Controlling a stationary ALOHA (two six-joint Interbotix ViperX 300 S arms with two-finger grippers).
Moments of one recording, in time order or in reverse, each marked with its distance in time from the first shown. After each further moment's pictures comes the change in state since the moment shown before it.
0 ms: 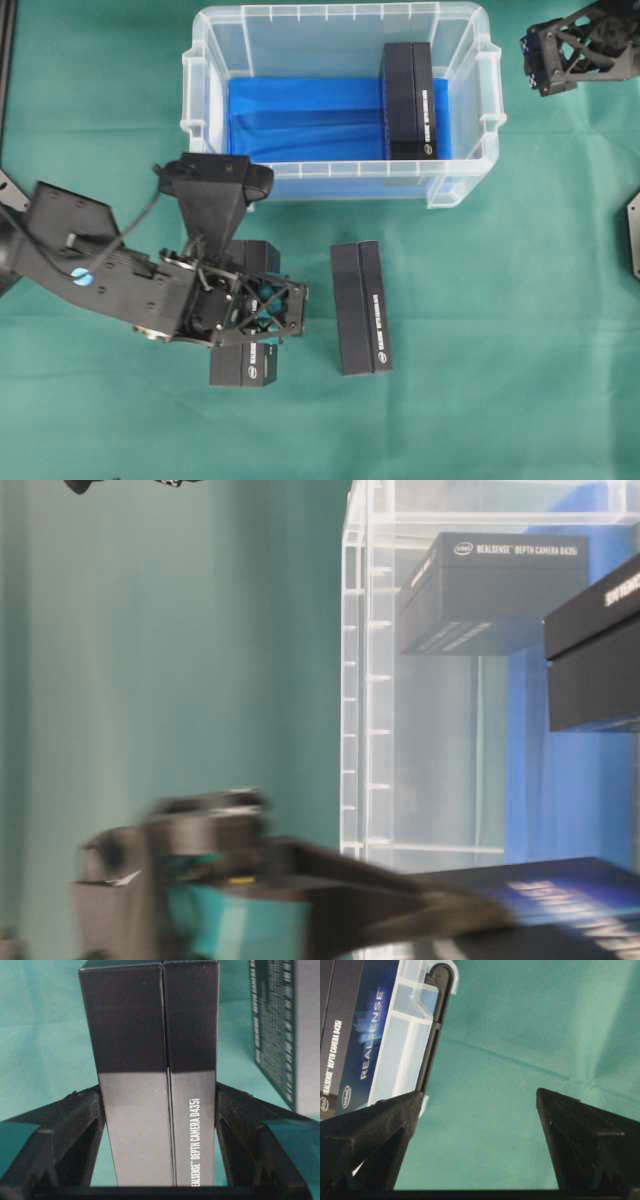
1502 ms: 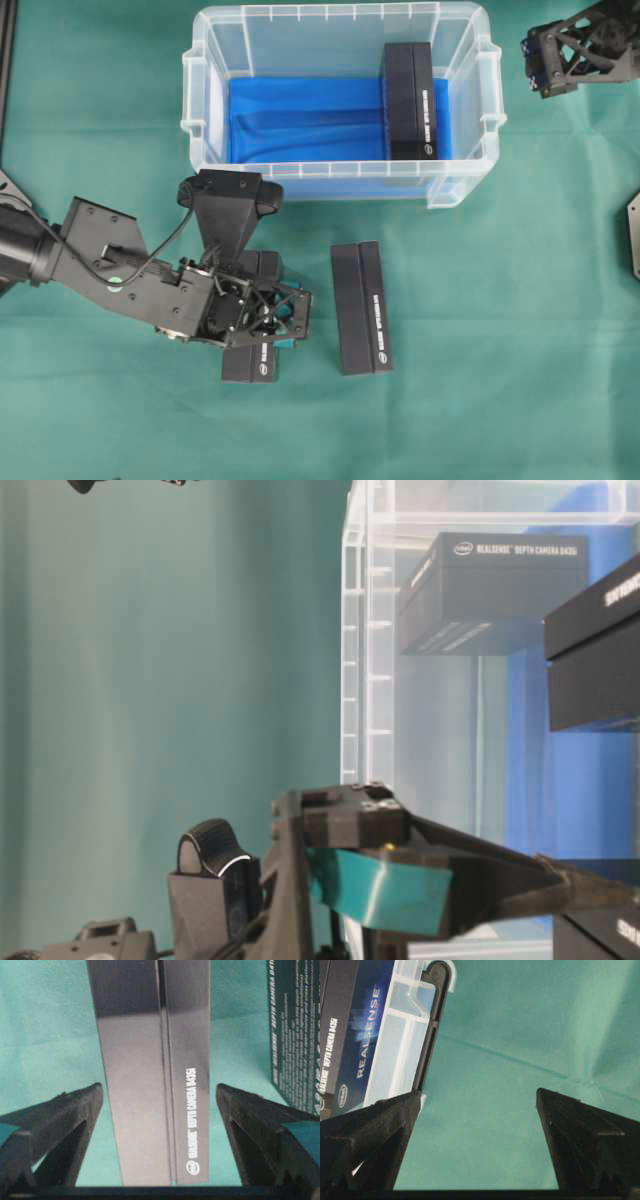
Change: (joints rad) left arm 0.008 0.043 0.064 -0.005 -0.106 0.011; right arm 0.002 -0.002 0.005 0.000 0.000 0.000
